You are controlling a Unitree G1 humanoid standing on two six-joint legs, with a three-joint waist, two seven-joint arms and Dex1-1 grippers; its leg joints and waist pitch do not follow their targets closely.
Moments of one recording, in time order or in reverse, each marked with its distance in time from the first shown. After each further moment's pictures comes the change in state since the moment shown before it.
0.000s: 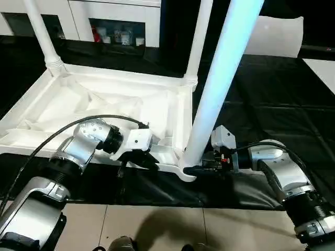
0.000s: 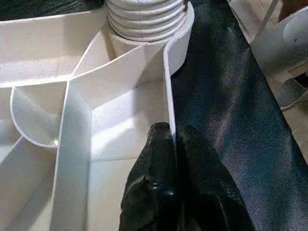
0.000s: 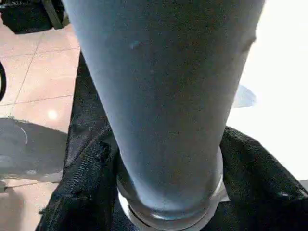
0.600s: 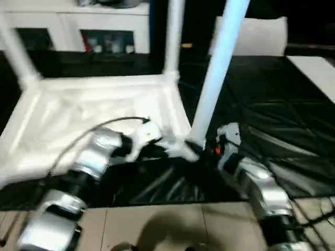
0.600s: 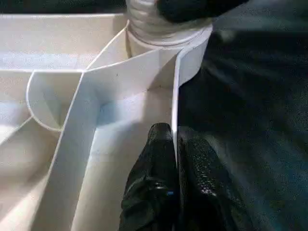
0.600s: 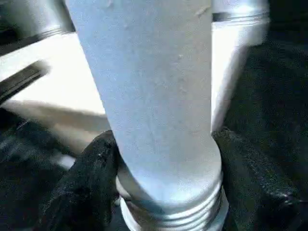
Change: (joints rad) left arm 0.101 -0.214 0.128 -0.096 0.049 0.341 0.460; right arm 0.125 0.373 -0.261 0.020 -0.010 0.065 -0.723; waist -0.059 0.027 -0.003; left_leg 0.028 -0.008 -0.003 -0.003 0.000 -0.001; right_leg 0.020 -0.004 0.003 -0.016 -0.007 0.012
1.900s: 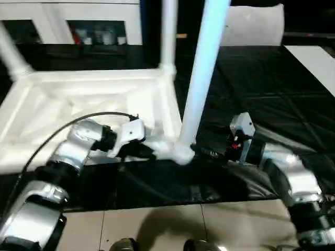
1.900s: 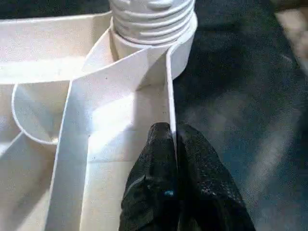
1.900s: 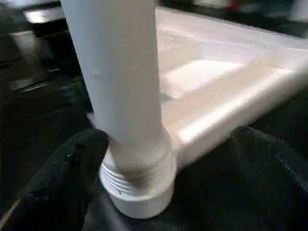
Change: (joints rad) left arm -0.091 0.217 -0.038 0.153 -0.061 -0.294 -0.416; right arm -0.069 -0.349 0.101 -0.095 0.101 0.003 0.566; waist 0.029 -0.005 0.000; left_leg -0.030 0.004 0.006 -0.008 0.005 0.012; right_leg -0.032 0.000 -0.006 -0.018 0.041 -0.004
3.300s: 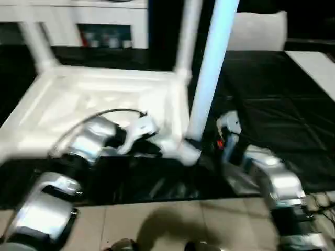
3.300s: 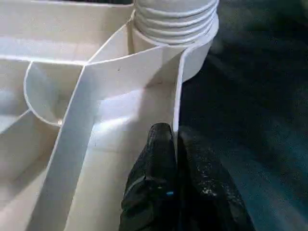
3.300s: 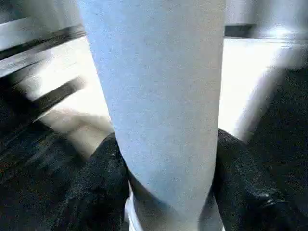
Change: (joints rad) left arm -0.052 -0.192 0.014 0.005 0.029 0.290 0.348; right arm 0.009 0.310 -0.094 -0.019 -0.082 0.117 -0.553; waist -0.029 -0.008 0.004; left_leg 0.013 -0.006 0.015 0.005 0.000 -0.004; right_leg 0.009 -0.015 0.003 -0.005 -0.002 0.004
